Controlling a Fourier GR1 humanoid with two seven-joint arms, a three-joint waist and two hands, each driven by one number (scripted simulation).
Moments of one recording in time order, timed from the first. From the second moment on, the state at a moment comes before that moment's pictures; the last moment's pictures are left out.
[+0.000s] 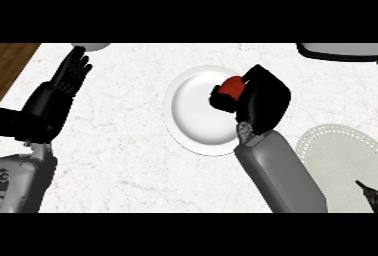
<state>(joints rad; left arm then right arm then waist) -0.33 0.33 0.00 -1.59 0.11 -0.03 0.10 -0.63 -0.01 0.31 -1.41 1.33 -0.14 1.22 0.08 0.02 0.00</state>
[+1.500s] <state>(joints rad) -0.32 0.31 0.01 -1.56 0.08 -0.01 0.10 -0.74 0.00 0.16 -1.04 1.17 -1.04 1.09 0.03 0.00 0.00</state>
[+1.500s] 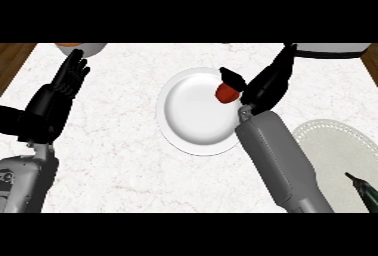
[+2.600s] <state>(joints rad) -0.25 0.32 0.06 -1.62 0.09 -0.03 0.12 0.23 0.00 0.58 -1.98 1.57 -1.04 1.19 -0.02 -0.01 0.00</state>
